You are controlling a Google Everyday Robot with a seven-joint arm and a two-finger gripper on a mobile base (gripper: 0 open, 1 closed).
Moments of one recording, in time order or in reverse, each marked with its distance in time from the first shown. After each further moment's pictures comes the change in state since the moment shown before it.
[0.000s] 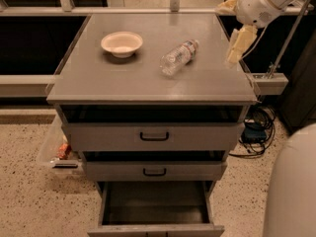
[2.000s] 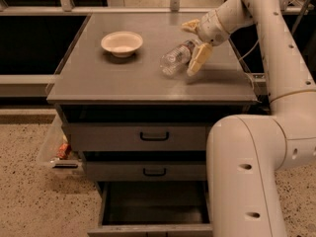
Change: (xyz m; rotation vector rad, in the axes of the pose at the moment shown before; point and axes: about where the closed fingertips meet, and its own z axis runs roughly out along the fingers) arm -0.022 -0.043 0.132 -0.076 -0.266 -0.033
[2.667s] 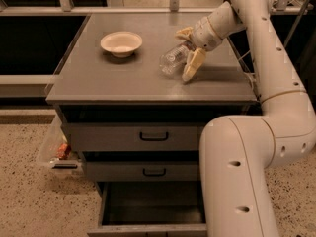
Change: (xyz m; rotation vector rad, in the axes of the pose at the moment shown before) arm 0.003 0.008 0.029 -0.071 -0.008 0.022
